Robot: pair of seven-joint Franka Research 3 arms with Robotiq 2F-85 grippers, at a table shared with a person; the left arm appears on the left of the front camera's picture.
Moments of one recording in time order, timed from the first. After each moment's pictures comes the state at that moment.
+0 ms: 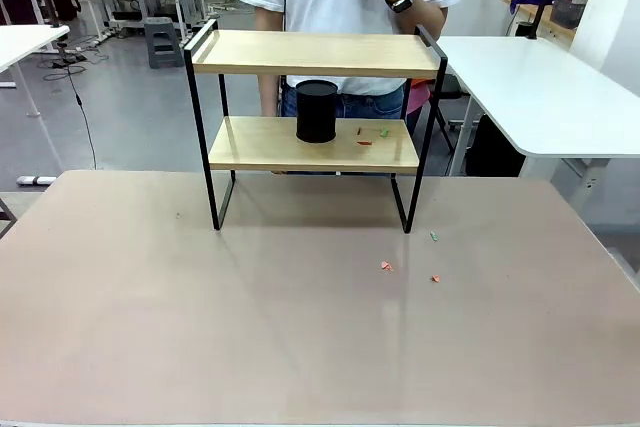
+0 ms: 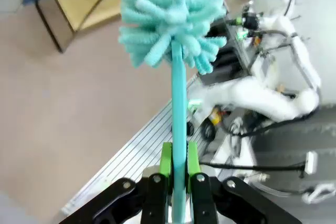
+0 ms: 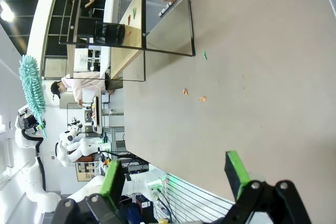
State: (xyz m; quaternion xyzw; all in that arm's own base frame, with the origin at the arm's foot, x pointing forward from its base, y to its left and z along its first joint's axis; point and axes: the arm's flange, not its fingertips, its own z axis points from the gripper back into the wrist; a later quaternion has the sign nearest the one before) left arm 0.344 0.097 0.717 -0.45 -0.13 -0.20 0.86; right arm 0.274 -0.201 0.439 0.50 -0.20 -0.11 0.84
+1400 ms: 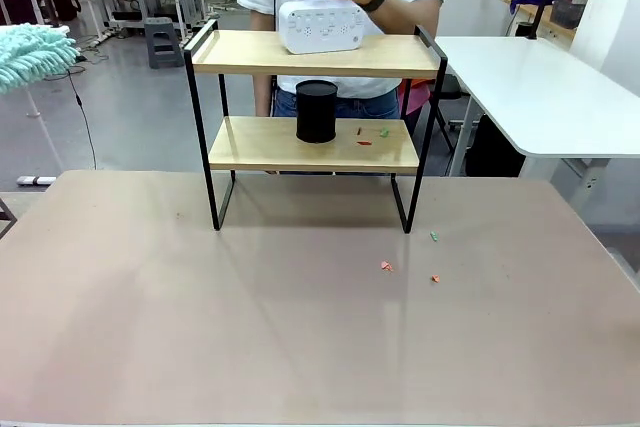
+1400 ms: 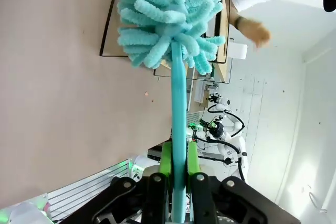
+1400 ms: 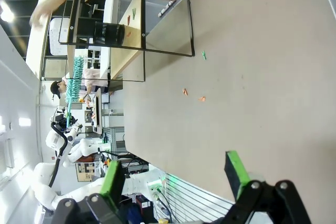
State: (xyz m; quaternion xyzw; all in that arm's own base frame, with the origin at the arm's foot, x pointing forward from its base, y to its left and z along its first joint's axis) left arm 0.351 0.224 0.547 -0.56 -0.13 0.15 0.80; right arm 0.274 -0.202 0.439 0.50 -0.20 -0.11 0.84
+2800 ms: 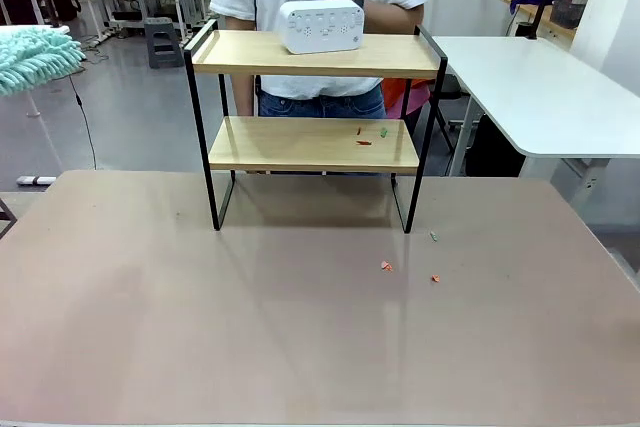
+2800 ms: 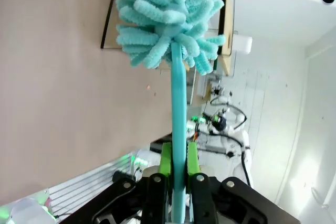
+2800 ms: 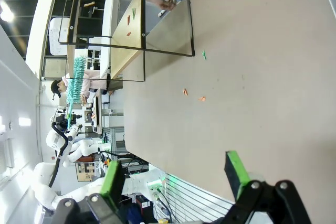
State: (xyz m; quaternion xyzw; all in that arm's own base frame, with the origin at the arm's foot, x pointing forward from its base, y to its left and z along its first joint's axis) left arm 0.349 0.213 0.541 -0.56 -0.11 0.13 0.81; right arm 0.274 -0.202 0.439 0.50 -0.20 -0.11 0.84
